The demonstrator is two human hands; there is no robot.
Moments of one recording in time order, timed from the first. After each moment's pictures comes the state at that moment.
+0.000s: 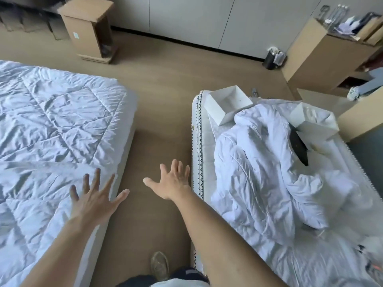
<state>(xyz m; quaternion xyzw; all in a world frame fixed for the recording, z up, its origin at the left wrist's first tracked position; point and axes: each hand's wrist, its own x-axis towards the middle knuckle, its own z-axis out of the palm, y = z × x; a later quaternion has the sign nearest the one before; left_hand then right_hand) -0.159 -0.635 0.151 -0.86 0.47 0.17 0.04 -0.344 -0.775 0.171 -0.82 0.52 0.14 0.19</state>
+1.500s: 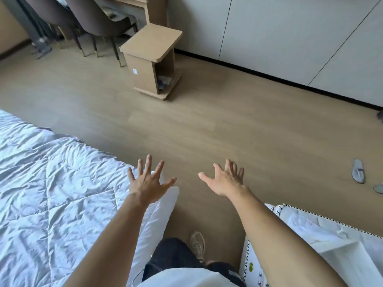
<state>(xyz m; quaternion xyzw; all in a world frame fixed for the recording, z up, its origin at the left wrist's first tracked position) 0.253 -1.400 0.149 -0.90 0.39 0.21 0.02 0.067 -1.571 0.171 -0.84 0.48 0.20 0.18</state>
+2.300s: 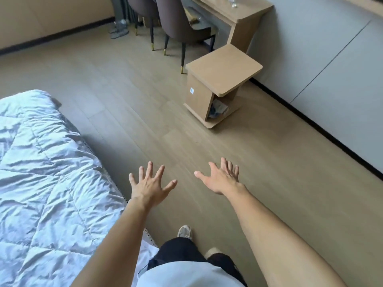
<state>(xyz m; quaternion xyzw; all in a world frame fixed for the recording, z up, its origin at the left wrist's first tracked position) 0.581 -1.606 0.129 -0.95 0.16 0.25 -0.04 0.513 -1.830 0.171 -0.92 0.28 0.26 0.12</state>
